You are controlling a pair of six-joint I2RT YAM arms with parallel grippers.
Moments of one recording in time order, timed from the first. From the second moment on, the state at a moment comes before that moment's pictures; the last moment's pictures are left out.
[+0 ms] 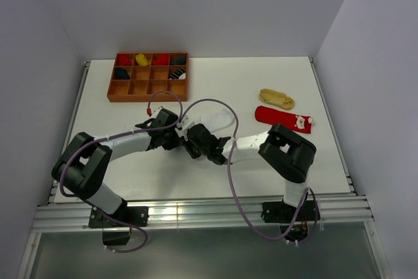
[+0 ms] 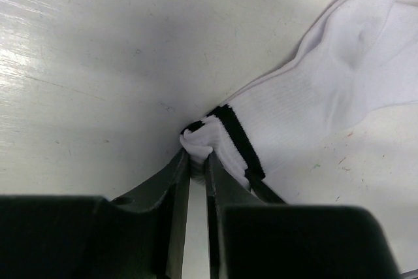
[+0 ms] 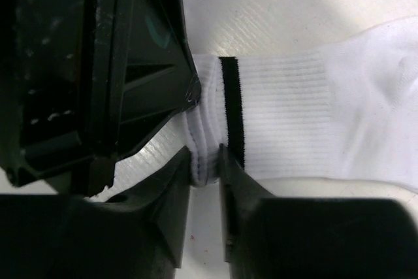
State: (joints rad) left arm -0.59 1.57 0.77 -0.20 -0.10 -1.04; right arm 0.99 1.84 0.90 0.25 0.15 0.13
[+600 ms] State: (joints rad) left arm -0.60 1.37 0.67 -0.25 -0.17 -1.11; right arm 0.83 1.84 0.94 0.16 -0.24 0.29
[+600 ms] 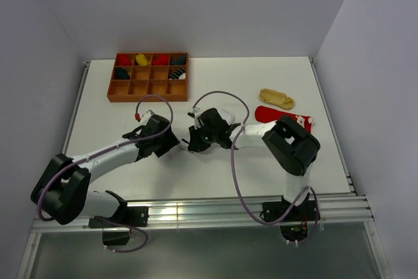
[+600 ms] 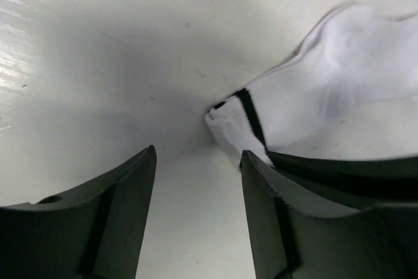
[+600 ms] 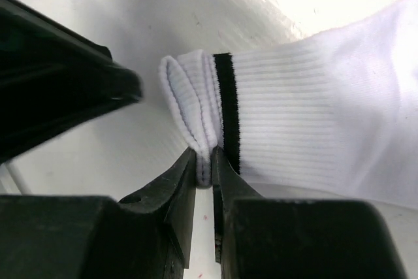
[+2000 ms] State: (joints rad) left arm -0.61 1.52 0.66 -0.07 -0.11 -1.19; right arm 0.62 2.03 0.90 0.42 -0.79 0.85
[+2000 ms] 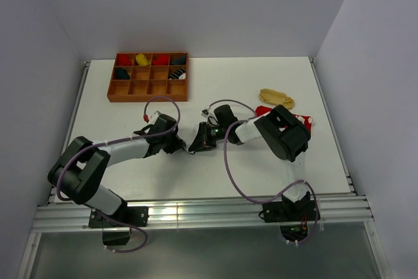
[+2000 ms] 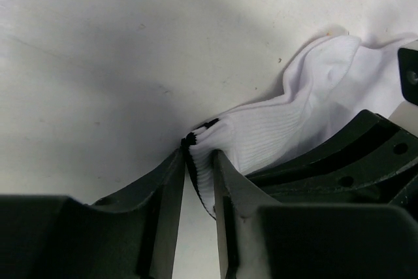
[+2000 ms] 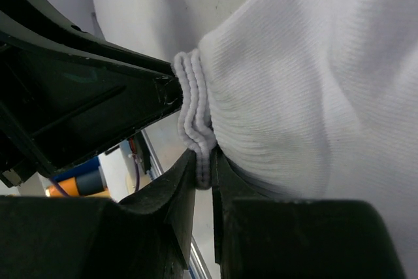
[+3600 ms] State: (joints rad) left arm -0.69 1.60 0.79 -0.18 -0.18 -1.14; right arm 0.87 1.72 0.83 0.19 -0.09 0.36
